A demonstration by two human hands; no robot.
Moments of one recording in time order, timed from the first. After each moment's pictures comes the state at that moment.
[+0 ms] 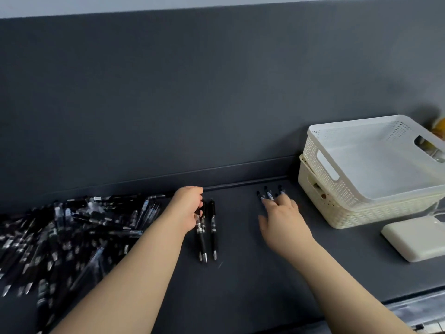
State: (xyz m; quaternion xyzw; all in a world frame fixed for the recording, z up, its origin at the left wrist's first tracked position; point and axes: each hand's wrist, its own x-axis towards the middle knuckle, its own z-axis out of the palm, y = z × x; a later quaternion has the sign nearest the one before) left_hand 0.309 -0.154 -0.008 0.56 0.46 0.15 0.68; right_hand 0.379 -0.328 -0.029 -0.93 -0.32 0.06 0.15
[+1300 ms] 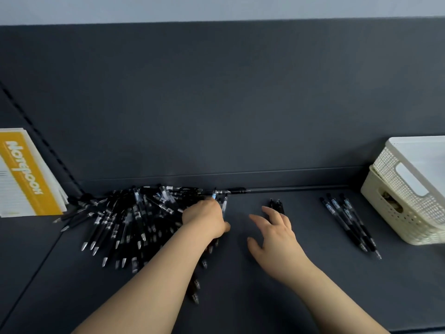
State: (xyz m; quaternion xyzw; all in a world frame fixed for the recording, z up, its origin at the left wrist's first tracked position) left_hand 0.214 -0.071 -0.014 0.90 0.41 -0.13 0.07; right_hand 0.260 -0.226 -0.024 -0.88 -0.40 0.13 0.21
